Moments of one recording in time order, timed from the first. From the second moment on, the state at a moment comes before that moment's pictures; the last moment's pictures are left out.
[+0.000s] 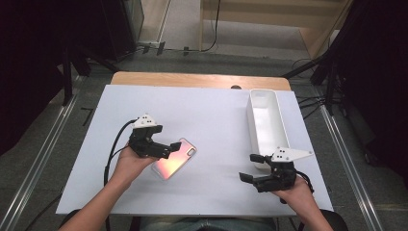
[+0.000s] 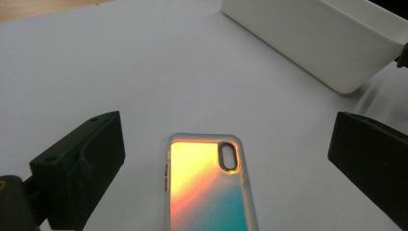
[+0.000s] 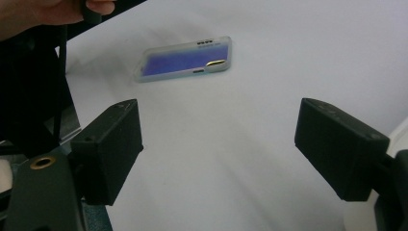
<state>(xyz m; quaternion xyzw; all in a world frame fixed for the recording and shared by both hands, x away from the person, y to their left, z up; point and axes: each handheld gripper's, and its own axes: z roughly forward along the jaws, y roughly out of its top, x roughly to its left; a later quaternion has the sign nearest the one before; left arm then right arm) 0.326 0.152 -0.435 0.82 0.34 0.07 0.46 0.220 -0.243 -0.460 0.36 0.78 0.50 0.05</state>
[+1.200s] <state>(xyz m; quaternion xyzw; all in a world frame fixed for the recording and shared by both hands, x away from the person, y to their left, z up) 0.313 0.146 -0.481 0.82 0.37 0.11 0.42 0.224 -0.239 -0.460 0.35 0.79 0.51 0.05</state>
